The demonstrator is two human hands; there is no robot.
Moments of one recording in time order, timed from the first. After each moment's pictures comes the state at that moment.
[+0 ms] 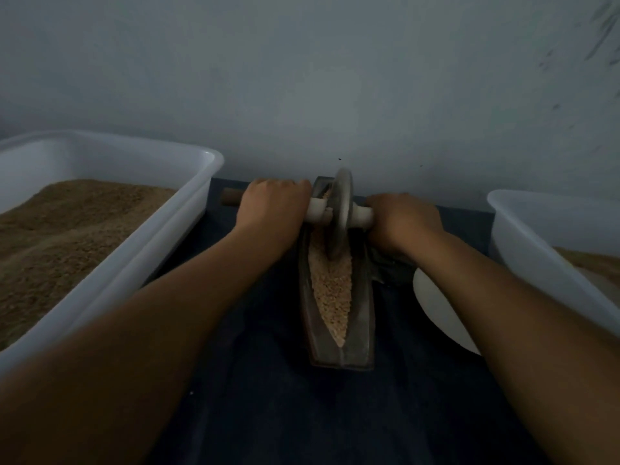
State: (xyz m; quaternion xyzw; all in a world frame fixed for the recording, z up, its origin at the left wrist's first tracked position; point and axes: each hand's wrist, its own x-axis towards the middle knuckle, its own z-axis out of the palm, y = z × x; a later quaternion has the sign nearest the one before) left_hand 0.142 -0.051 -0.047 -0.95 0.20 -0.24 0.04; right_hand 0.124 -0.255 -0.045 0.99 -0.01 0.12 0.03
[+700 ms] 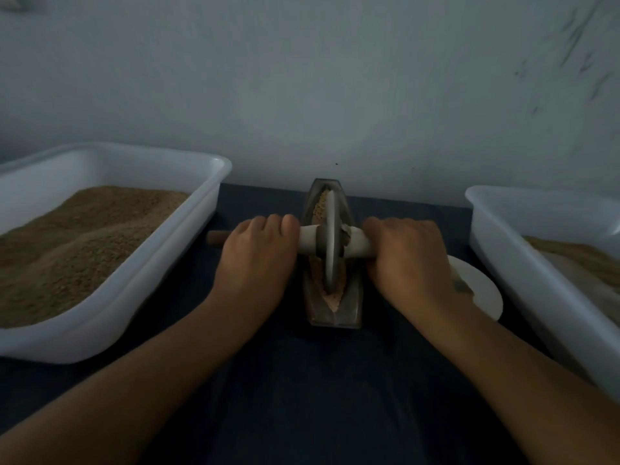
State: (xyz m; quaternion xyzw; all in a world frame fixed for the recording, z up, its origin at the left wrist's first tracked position) left_hand 0.031 -0.023 -0.066 -0.93 0.19 -0.30 0.01; right_hand 0.009 -0.235 -0.056 0.94 0.08 0.34 0.04
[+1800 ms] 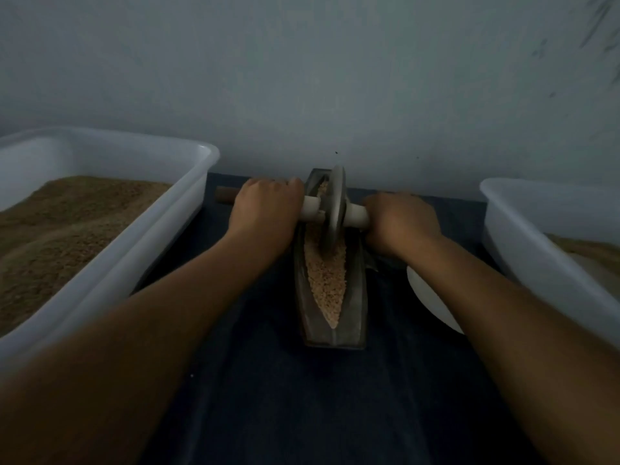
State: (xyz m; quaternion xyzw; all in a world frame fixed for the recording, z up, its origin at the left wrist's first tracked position) left_hand 0.121 -0.048 -0.053 -0.95 0.19 -0.25 0.05; right_hand 0.095 -0.250 -0.048 0.99 0.00 0.14 0.04
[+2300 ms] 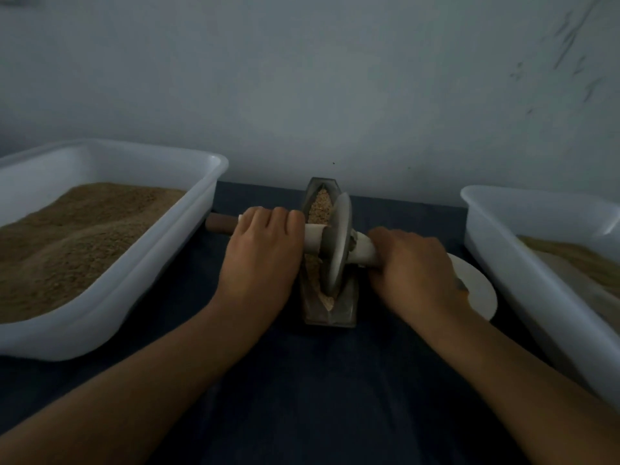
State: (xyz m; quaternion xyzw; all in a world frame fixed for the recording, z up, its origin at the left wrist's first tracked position) left_hand 0.024 -0.032 -0.067 -0.92 0.22 -0.33 0.02; right_hand -0.007 -0.242 -0.060 0.96 0.08 0.27 0.00
